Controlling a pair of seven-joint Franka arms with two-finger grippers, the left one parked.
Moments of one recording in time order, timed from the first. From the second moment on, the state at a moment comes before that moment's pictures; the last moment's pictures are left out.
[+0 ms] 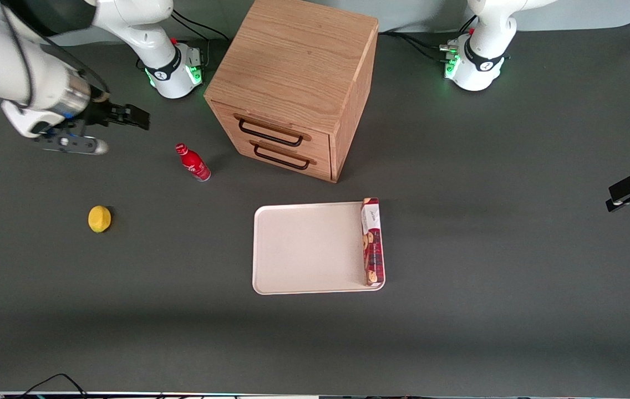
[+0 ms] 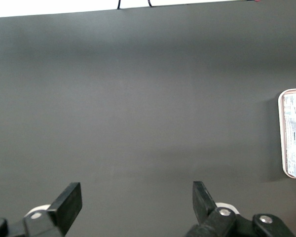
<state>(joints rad) 0.04 -0.18 0.18 -1.98 0.09 1.55 0.36</state>
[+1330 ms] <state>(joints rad) 0.04 -0.25 0.31 -2.60 0.10 2.23 0.49</state>
